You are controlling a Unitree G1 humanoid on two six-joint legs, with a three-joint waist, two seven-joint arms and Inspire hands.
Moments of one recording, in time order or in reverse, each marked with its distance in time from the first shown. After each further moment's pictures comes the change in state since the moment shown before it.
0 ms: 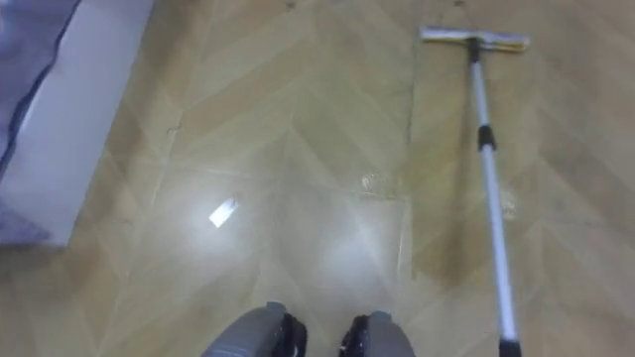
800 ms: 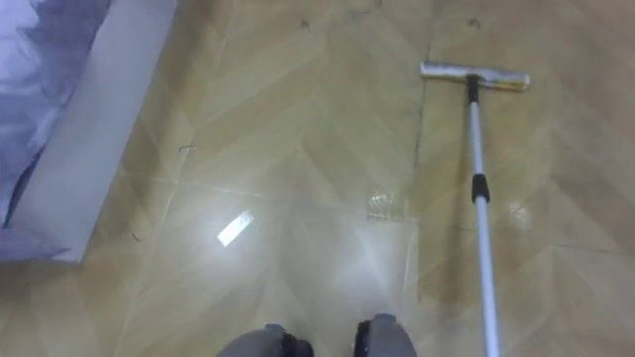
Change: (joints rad) left arm -0.036 -0.063 0.050 0.029 0.038 -0.019 0.003; right arm 0.097 0.112 -0.046 0.046 -0.048 0.109 -0.142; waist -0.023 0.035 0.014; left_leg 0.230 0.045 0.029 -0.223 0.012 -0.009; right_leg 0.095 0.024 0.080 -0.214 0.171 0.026
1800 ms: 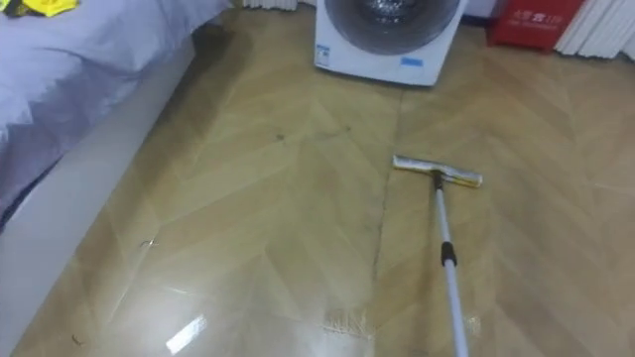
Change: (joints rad) left arm 0.126 0.027 0.165 -0.005 0.249 0.035 -0.050; right arm 0.283 0.055 -0.053 -0.071 -0.240 -0.128 0.190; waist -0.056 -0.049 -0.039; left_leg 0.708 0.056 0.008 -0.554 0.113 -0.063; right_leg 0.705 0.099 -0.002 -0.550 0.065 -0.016
